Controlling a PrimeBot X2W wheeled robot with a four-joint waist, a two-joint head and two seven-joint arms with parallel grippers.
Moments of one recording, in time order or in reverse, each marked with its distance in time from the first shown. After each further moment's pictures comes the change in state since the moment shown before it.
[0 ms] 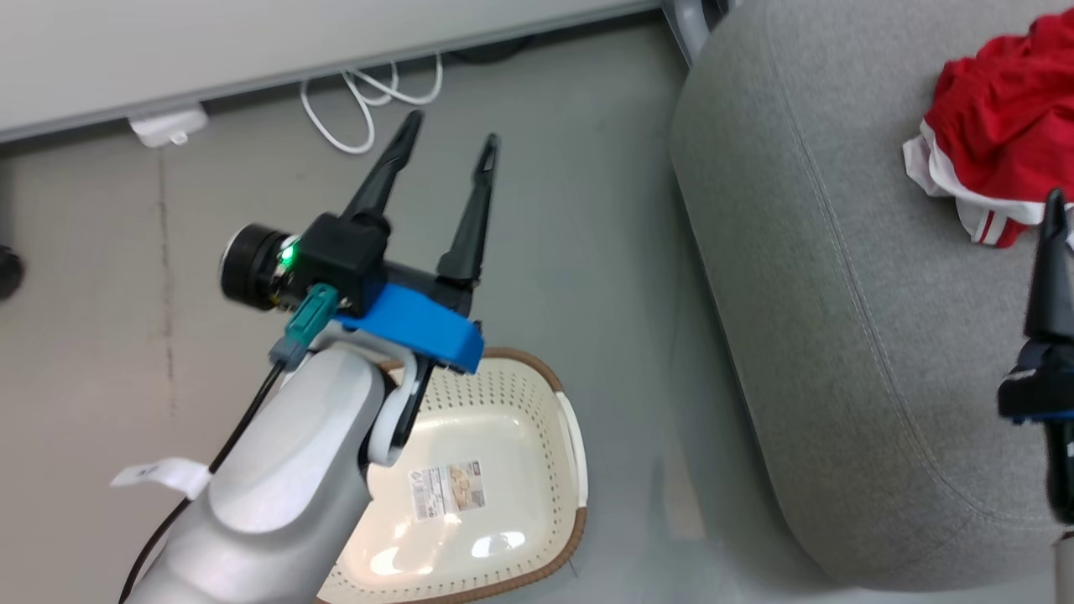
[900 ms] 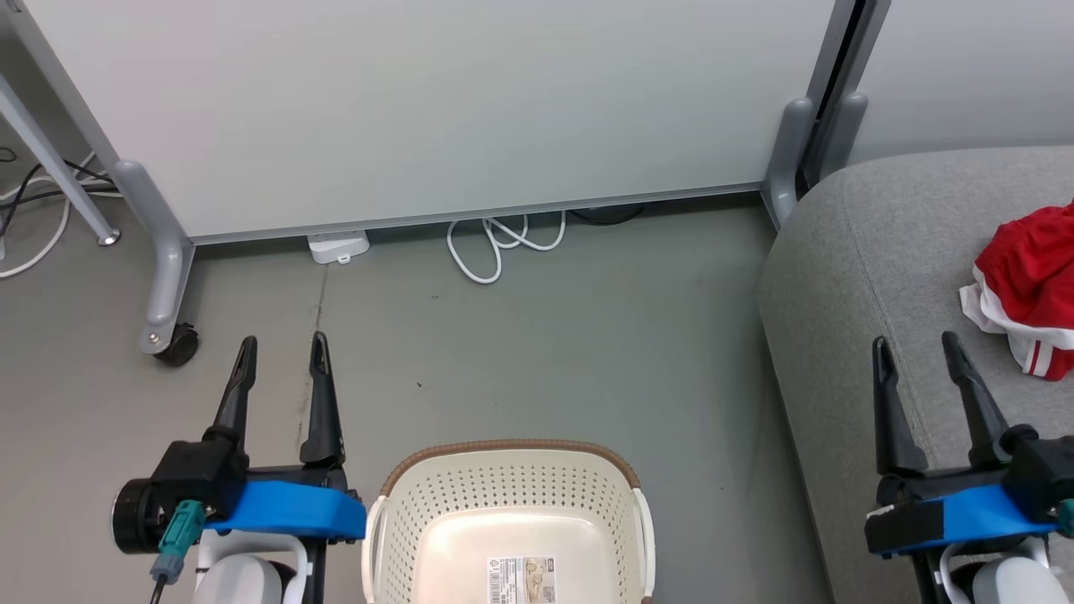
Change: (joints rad) left arm 0.540 -0.129 0.549 -0.132 0.259 -0.131 -0.001; right arm 0.242 0.143 0.161 -0.065 0.023 0.000 0.000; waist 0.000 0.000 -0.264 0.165
